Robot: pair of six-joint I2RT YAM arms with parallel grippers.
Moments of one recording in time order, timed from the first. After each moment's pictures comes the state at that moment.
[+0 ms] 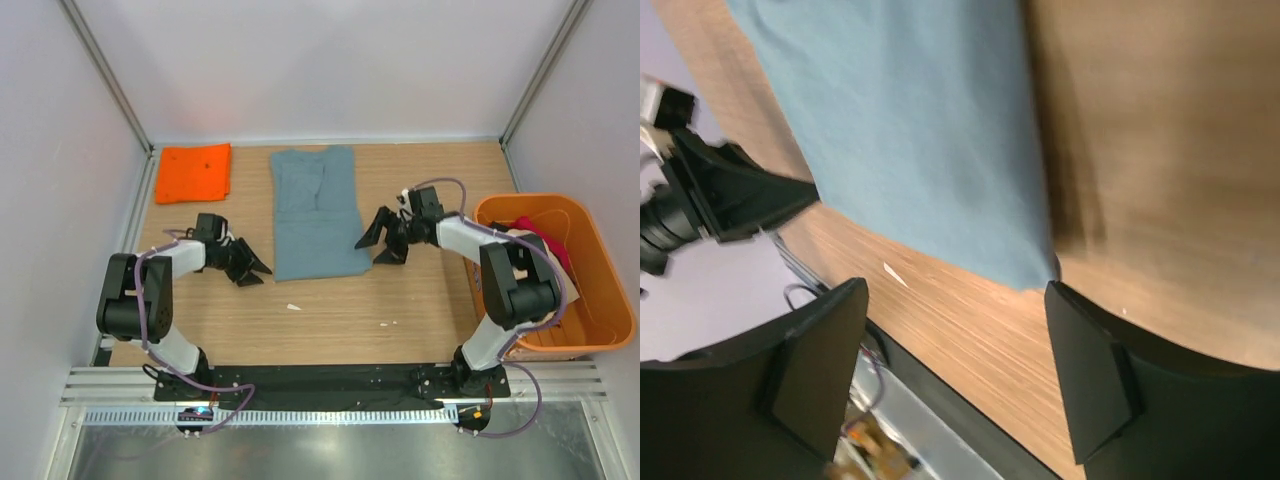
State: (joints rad) left arm -0.09 1.62 0.77 -0.32 0.53 -0.77; right arm 0.24 1.72 1.01 -0.29 -0.61 0.69
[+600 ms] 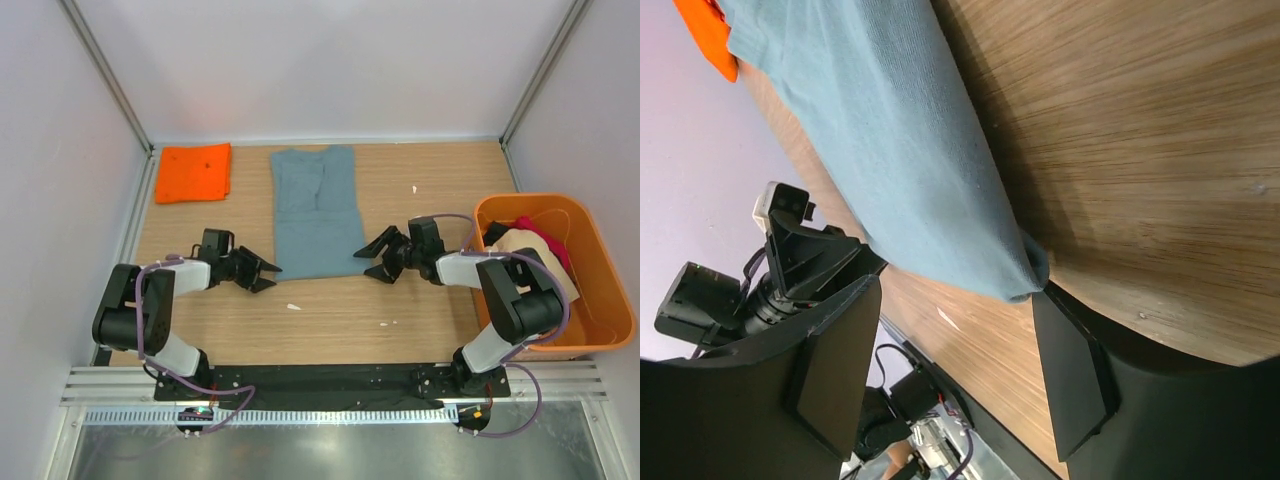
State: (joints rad) left arm -0.16 1.54 0.56 -0.01 0.51 -1.24; right arm 0.30 1.59 0.59 0.24 -0.51 1.17
